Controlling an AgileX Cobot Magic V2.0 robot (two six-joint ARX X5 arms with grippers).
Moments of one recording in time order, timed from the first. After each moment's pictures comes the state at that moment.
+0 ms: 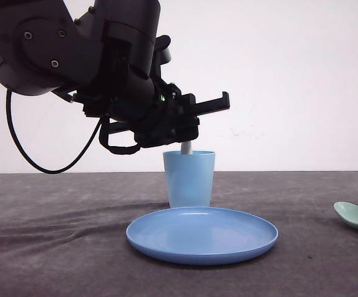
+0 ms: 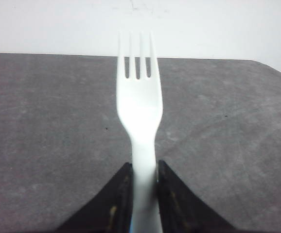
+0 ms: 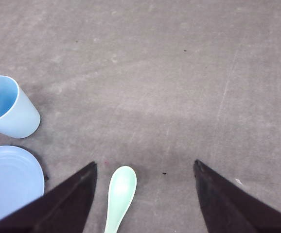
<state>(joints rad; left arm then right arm) -0.82 1.84 0.84 0.85 -0.42 -0.23 0.10 0.81 0.88 -0.71 -0.13 0.06</state>
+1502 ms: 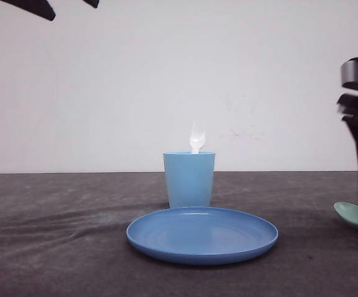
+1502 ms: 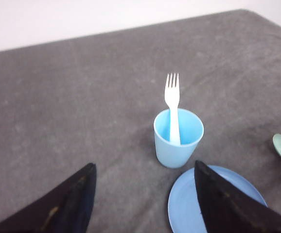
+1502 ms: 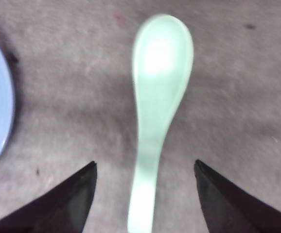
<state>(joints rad) -0.90 0.87 0.84 -0.41 -0.42 -0.23 0.33 1.19 0.65 -0.63 -0.09 0.32</state>
